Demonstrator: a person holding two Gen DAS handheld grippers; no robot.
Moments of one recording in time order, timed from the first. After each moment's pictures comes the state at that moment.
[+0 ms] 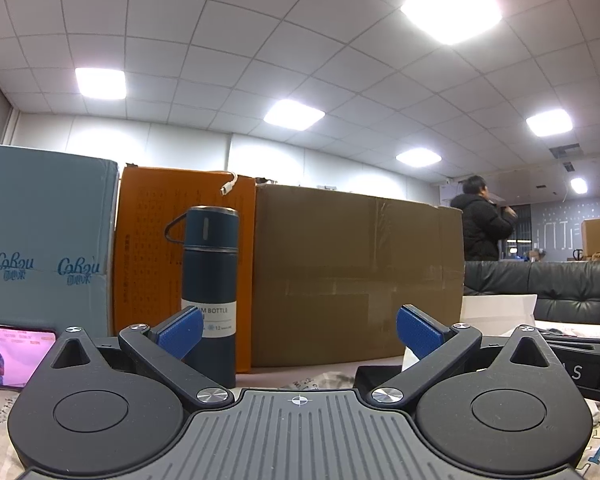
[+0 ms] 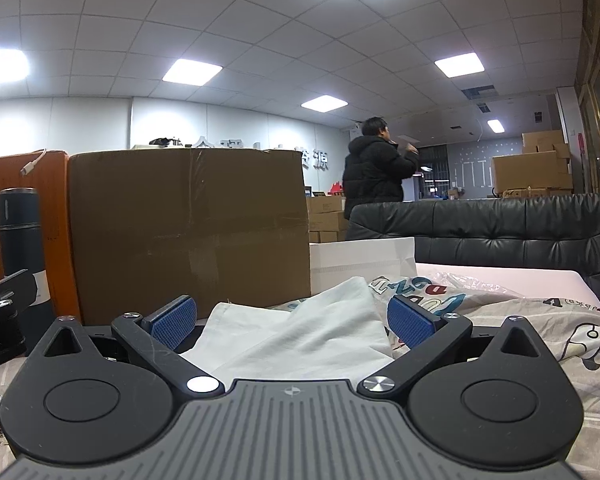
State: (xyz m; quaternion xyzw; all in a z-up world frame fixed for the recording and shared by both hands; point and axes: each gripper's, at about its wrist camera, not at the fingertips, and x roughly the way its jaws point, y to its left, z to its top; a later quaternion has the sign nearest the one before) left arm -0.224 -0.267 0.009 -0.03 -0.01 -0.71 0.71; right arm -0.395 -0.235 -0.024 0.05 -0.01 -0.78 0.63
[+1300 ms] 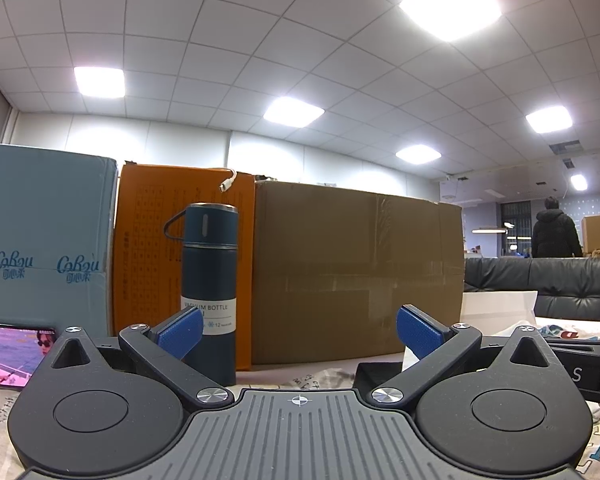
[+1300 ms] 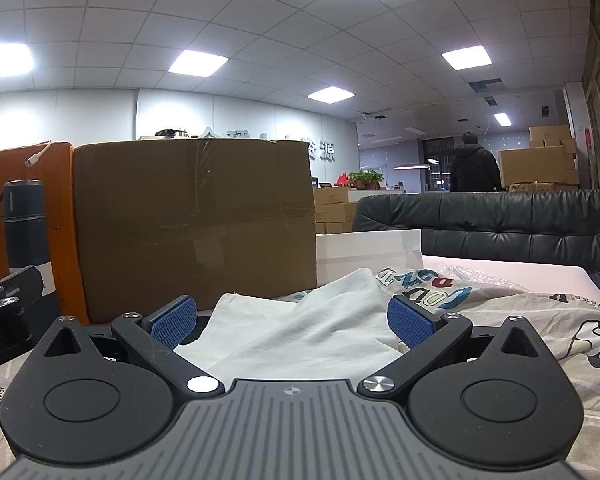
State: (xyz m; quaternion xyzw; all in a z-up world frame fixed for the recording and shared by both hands) left arm -0.224 -0.267 0.009 -0.03 -0.01 -0.71 0.70; right arm -0.394 -0.237 -0.025 0.06 0.00 -0.77 0.64
